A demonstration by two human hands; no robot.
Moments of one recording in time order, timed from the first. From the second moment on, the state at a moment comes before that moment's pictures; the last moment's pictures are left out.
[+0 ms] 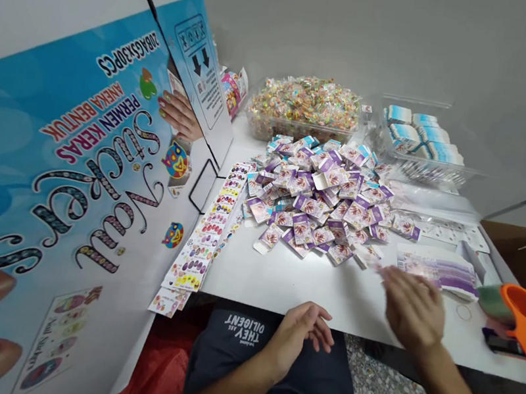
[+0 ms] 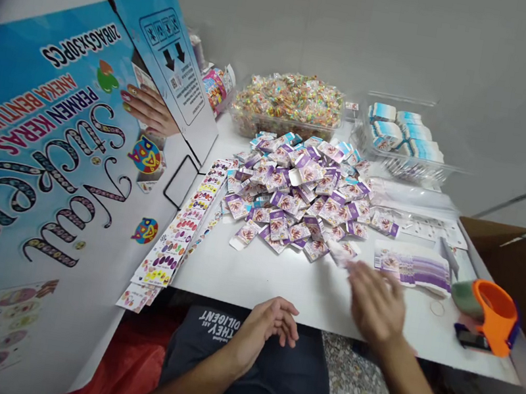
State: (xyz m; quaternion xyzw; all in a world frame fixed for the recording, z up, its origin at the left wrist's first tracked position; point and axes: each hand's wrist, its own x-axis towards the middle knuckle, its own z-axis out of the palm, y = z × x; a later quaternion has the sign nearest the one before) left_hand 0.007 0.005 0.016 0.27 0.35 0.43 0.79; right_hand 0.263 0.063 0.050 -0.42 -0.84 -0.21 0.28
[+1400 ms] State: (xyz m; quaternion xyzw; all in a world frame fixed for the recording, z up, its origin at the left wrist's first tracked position) left_hand -0.012 0.012 0.016 0.16 0.34 0.37 0.85; right_hand 0.141 0.025 0.077 -0.42 -0.84 0.29 0.21
